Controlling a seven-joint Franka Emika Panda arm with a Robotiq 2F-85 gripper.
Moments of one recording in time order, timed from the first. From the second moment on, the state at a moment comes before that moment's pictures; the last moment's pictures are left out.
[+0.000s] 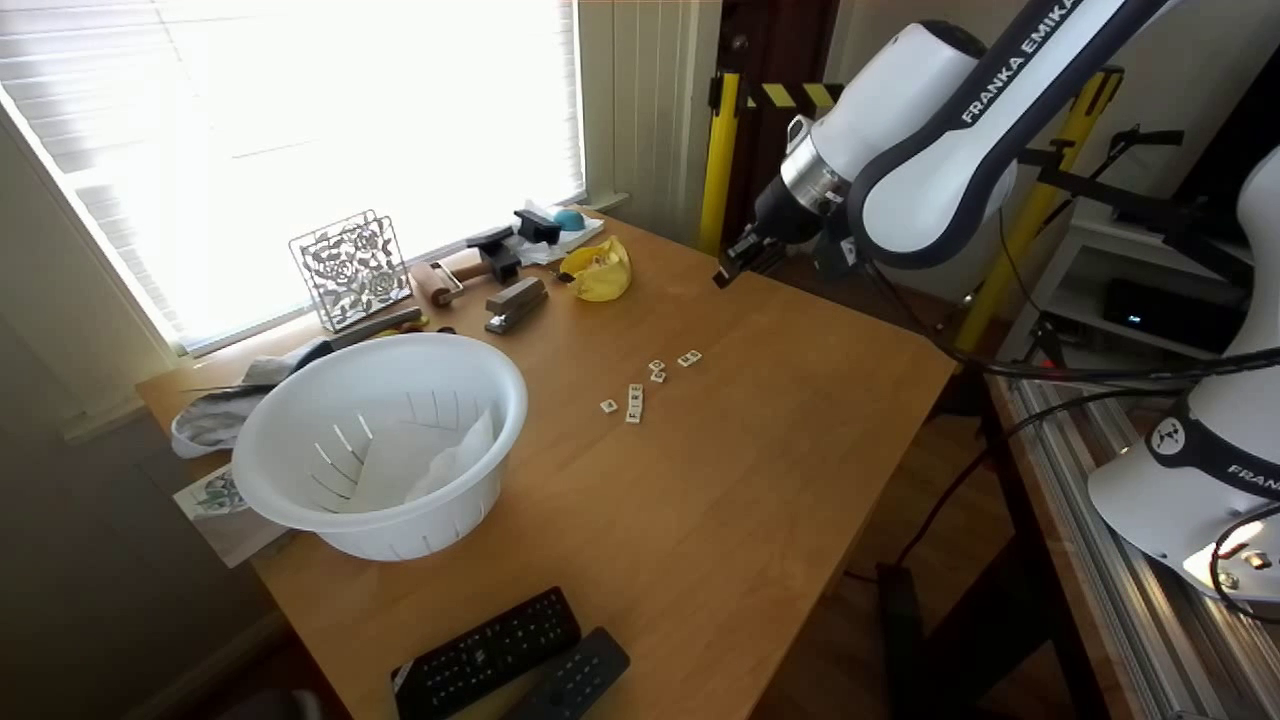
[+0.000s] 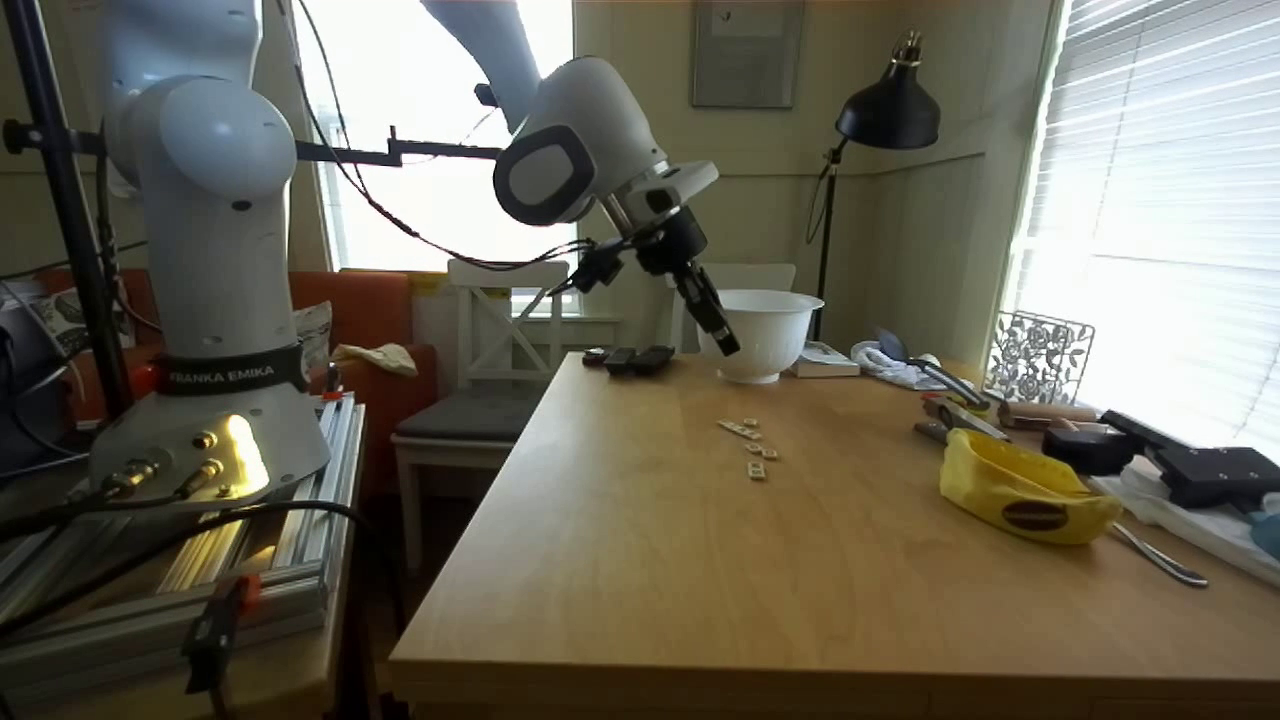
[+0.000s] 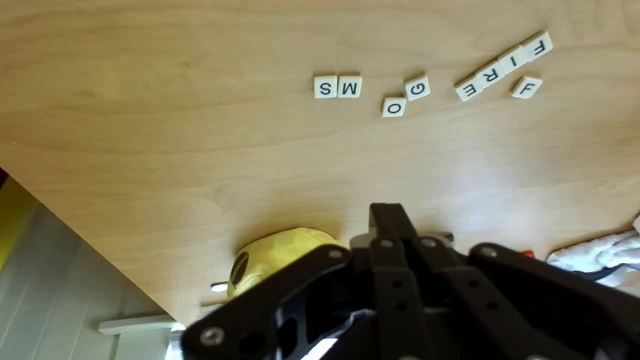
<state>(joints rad) 0.47 0.10 -0.66 -2.68 0.29 3.34 0.06</state>
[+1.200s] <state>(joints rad) 0.47 -0.23 -0.72 -2.61 0.19 2.74 -0.23</state>
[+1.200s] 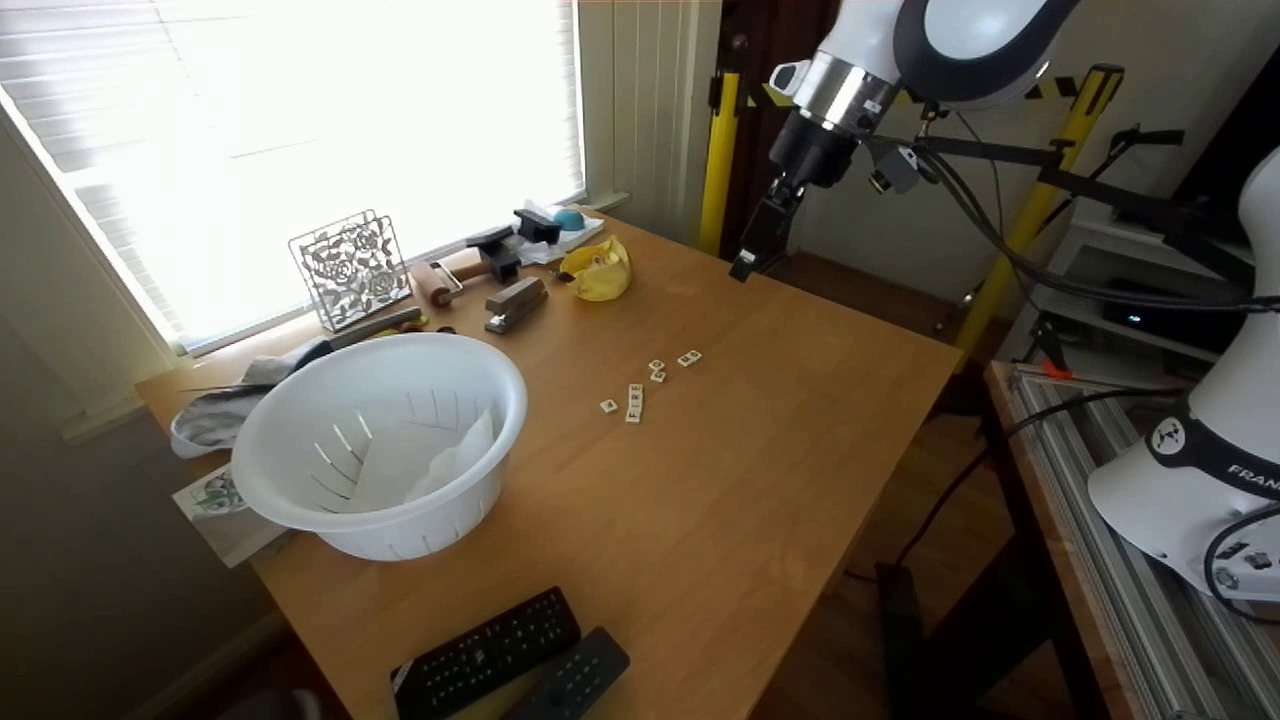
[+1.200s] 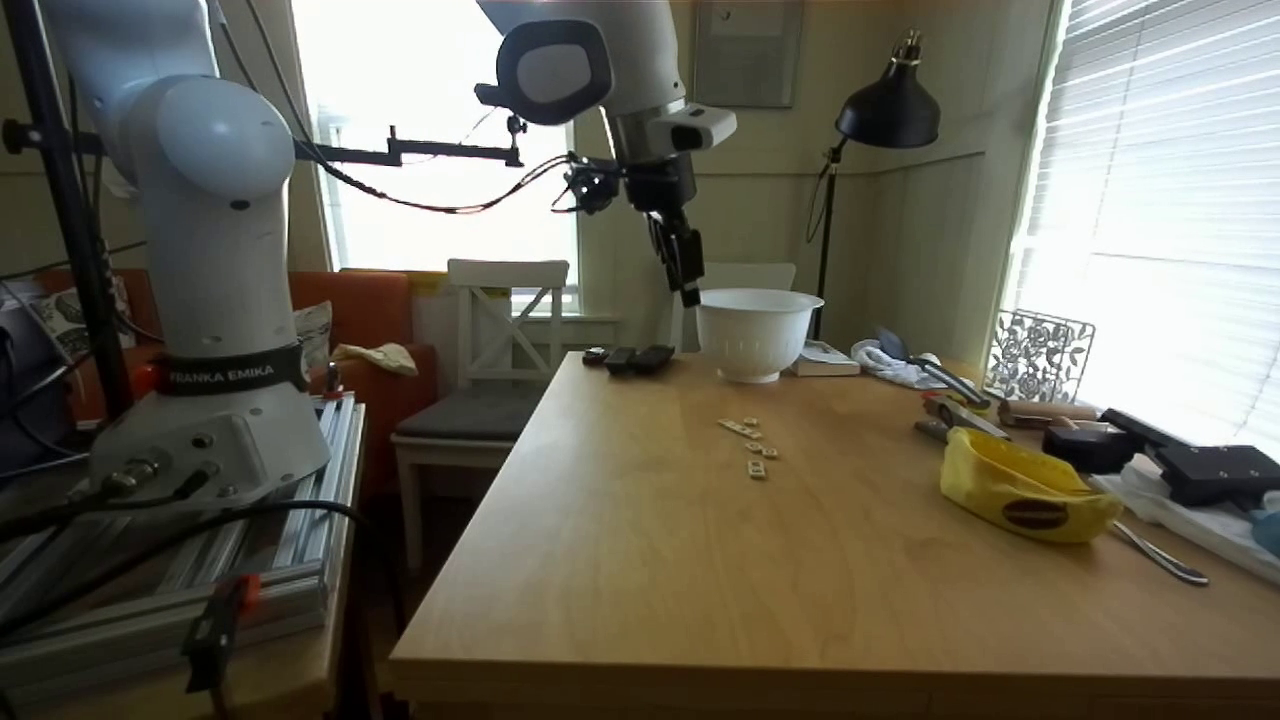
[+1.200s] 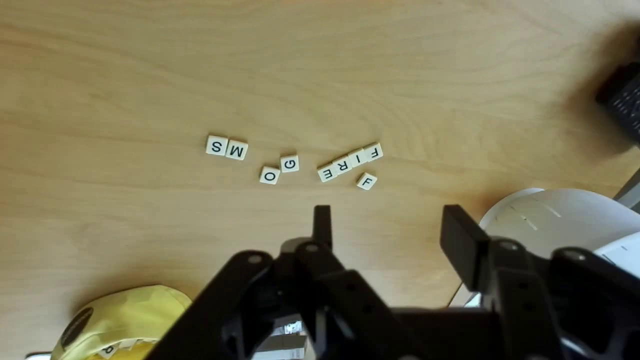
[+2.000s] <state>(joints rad) 0.29 0.09 -0.46 -2.28 0.39 2.52 -0.34</state>
